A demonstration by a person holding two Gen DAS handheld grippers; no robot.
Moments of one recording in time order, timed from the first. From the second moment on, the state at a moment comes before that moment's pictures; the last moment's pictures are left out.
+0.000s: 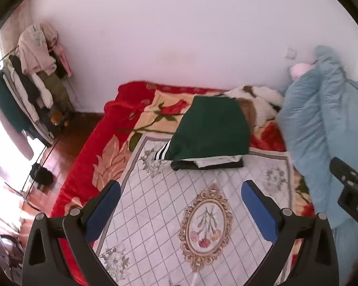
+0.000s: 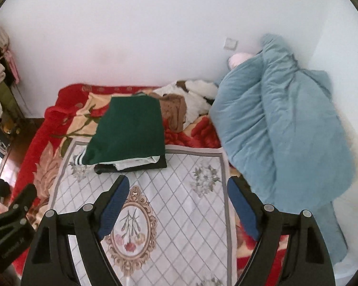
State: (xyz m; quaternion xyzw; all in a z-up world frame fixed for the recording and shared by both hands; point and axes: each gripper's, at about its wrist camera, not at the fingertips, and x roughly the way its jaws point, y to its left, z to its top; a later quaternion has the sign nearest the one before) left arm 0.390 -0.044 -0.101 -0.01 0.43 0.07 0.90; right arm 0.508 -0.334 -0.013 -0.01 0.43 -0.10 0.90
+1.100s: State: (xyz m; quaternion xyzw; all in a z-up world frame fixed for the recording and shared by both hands) left arm 0.235 -0.062 0.024 -0.03 0.37 0.06 0.93; right arm 0.281 -0.356 0.151 0.00 0.34 -0.08 0.94
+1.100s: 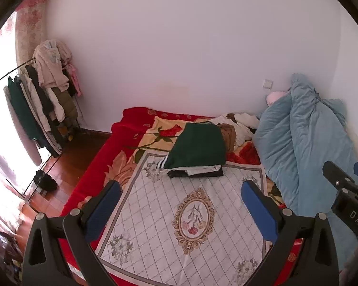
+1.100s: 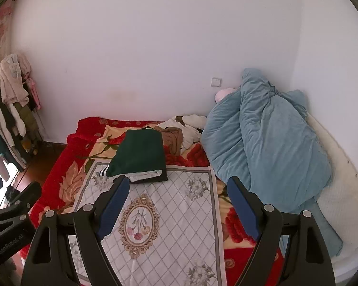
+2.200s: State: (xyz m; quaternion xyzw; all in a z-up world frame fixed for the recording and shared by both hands) left arm 0.232 -0.056 0.040 -0.03 0.36 0.06 0.93; right arm 0.280 -0.355 0.163 0.00 0.33 -0.05 0.94
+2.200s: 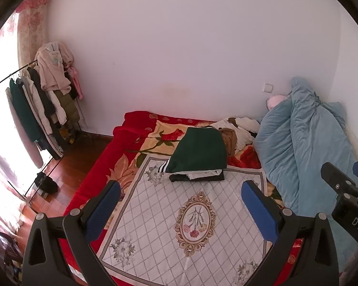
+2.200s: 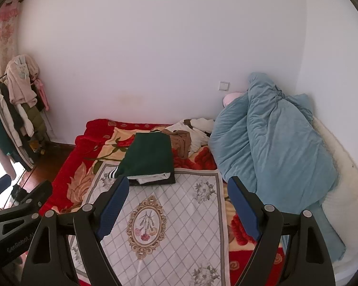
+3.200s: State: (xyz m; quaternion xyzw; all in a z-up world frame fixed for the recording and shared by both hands) left arm 0.230 -0.053 0.043 -0.03 0.35 0.08 0.93; right arm 0.285 -0.355 0.164 0.00 0.33 -0.04 0.94
